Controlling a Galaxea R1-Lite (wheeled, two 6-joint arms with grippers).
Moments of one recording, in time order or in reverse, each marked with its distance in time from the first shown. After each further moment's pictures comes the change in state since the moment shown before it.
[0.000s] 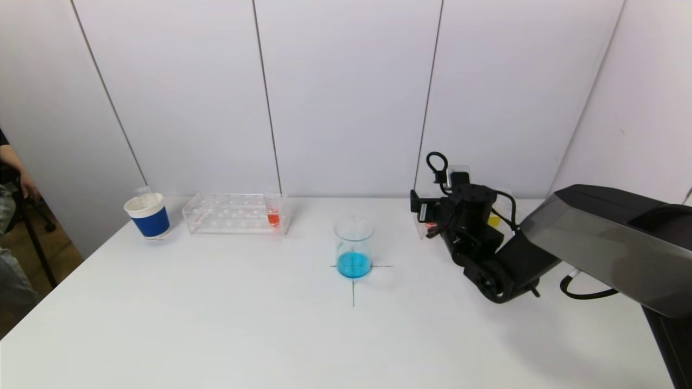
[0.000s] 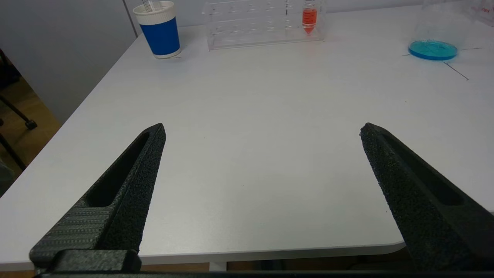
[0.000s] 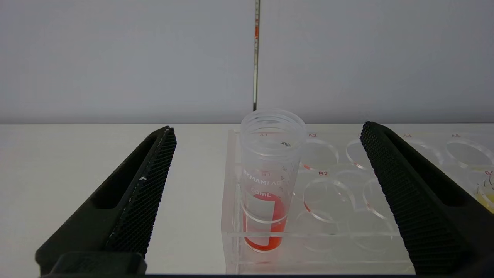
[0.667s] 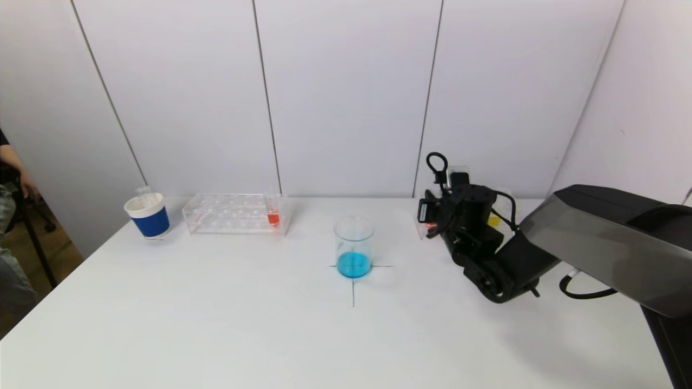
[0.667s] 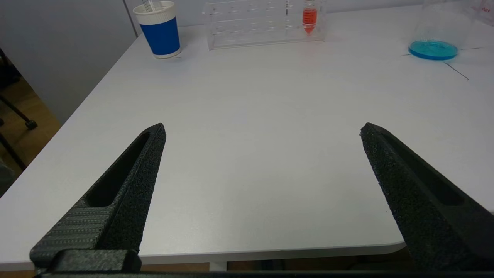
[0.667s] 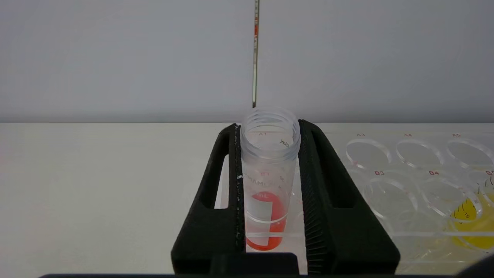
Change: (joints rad) left arm 0.000 0.000 0.000 0.000 0.000 0.000; right arm -0.001 0.003 -0.002 -0.001 0.001 -0.001
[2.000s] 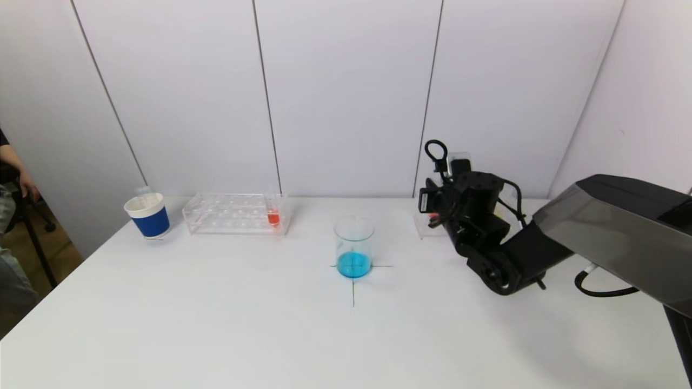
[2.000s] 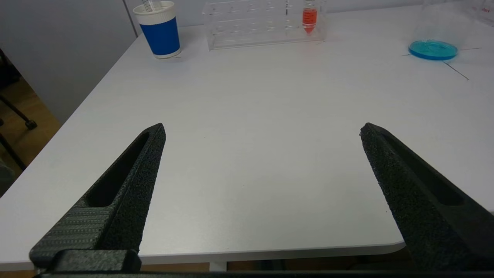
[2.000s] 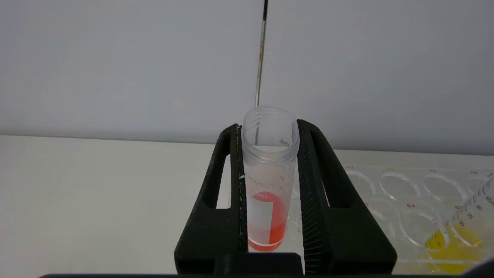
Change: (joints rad) left arm 0.000 0.000 0.000 0.000 0.000 0.000; right arm 0.009 -0.065 -0.010 0.029 0.007 -0.064
